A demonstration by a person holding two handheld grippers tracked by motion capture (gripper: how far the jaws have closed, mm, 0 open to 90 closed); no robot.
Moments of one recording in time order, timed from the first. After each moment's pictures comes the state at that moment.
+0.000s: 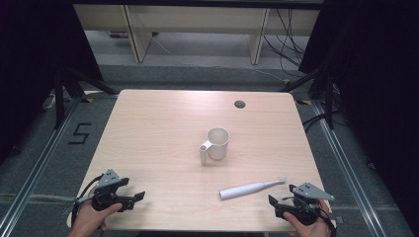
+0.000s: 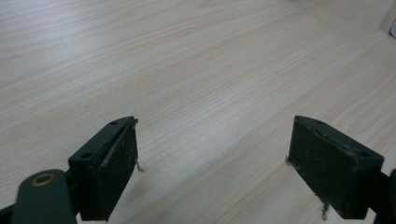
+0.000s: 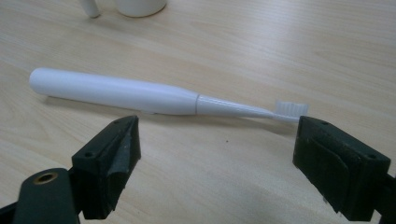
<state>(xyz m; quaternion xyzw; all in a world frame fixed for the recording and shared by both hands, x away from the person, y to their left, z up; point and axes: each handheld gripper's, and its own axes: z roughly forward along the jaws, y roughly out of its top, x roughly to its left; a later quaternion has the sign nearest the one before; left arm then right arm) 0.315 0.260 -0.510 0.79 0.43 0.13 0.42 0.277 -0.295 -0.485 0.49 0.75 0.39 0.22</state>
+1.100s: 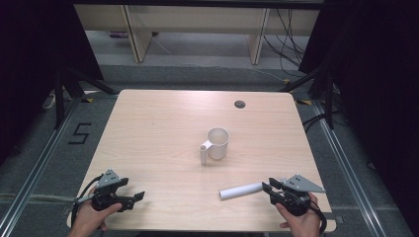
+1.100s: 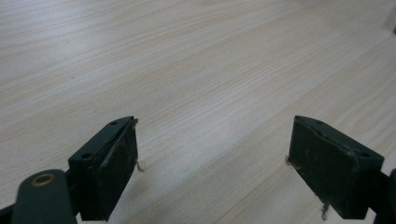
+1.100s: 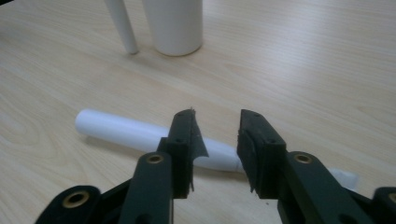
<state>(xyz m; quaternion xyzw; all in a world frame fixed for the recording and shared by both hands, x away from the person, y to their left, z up) 0.315 0.261 -0.511 0.79 0.44 0.13 0.41 0.293 -0.268 -0.471 0.45 0.75 0.44 0.21</state>
